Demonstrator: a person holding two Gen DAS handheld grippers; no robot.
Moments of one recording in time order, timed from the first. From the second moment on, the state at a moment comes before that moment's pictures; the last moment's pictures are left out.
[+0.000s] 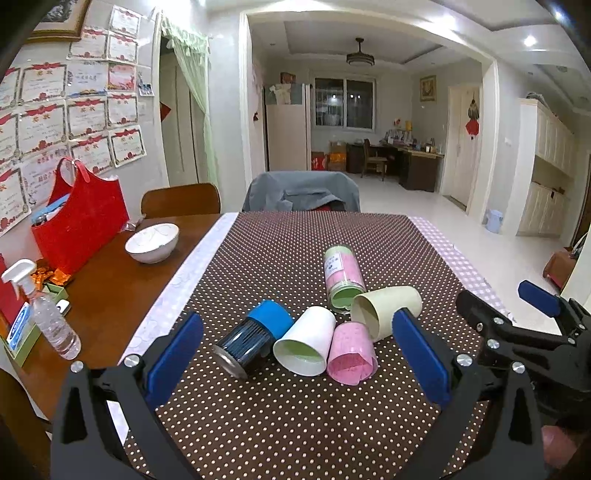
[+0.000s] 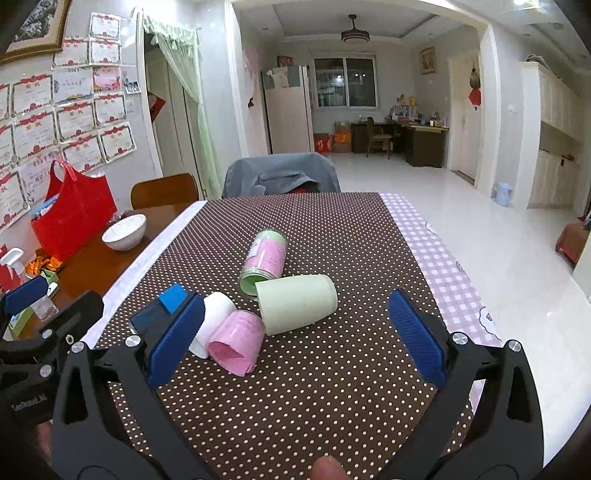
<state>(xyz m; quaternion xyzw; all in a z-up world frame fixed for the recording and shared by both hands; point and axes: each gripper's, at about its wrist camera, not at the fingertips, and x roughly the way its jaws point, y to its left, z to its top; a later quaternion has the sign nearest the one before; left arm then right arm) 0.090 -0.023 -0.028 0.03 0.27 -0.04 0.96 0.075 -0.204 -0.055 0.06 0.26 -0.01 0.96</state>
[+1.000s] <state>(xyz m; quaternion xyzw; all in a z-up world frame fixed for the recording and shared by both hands) 0.346 -0.090 -0.126 0.04 0.49 -0.08 0.87 0.232 -0.257 -0.126 0.07 0.36 -0.01 0.93</state>
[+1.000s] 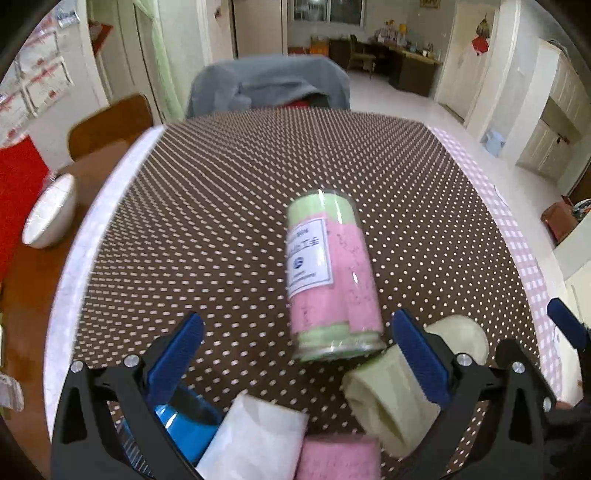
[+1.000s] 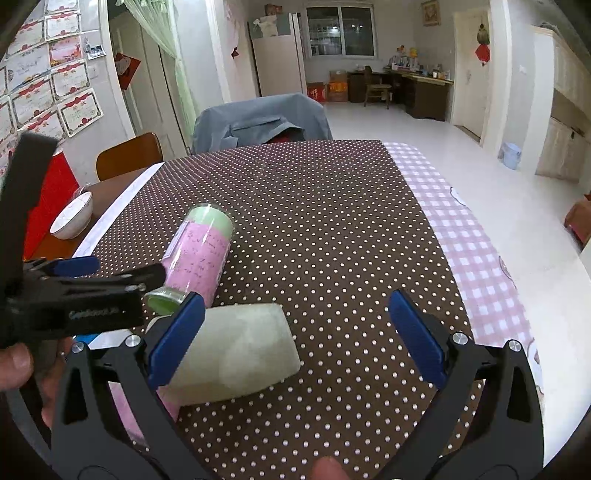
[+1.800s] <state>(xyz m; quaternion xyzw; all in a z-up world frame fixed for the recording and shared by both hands) 0.431 -0.097 -0.165 -0.02 0.57 -0.12 0.82 0.232 -0.270 -0.120 0.10 0.35 -0.01 0.93</state>
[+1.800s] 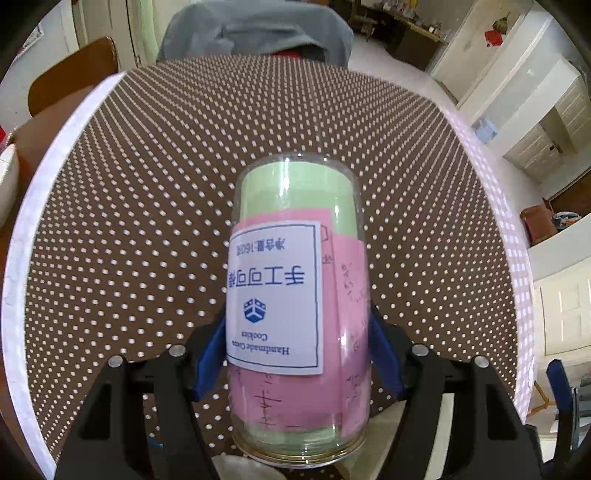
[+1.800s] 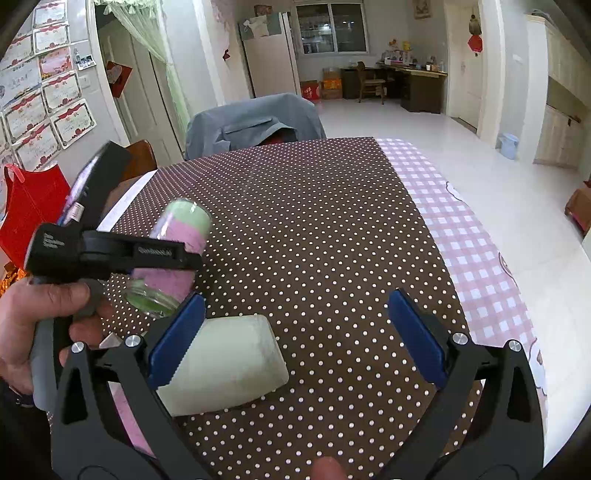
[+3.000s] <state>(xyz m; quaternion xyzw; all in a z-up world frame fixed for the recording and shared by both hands) 0.130 -0.066 -0.123 -0.07 0.52 -0.19 0.83 0.048 -0.281 -0.086 0.14 0.32 -0.06 0.93</state>
